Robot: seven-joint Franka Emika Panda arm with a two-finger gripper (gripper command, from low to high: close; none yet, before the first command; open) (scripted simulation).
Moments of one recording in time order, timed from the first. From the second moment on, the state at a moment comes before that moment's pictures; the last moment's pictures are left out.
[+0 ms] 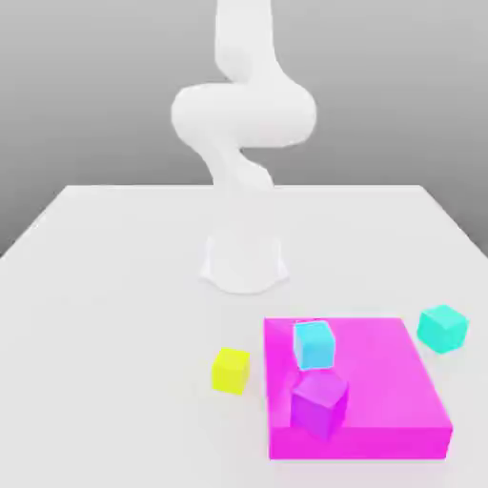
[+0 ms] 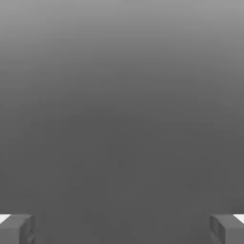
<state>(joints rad) 0.01 -0.71 0.08 -2.34 -0.01 2.35 0.86</state>
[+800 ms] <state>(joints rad) 0.32 0.14 0.62 -2.71 -0.26 2.83 1.53</state>
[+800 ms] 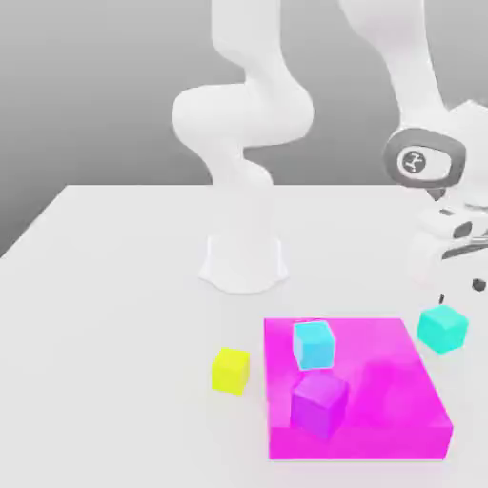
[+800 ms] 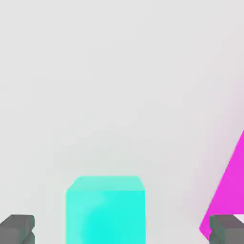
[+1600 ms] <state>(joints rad) 0.37 0.17 0.57 -2.71 -0.30 2.85 1.56</state>
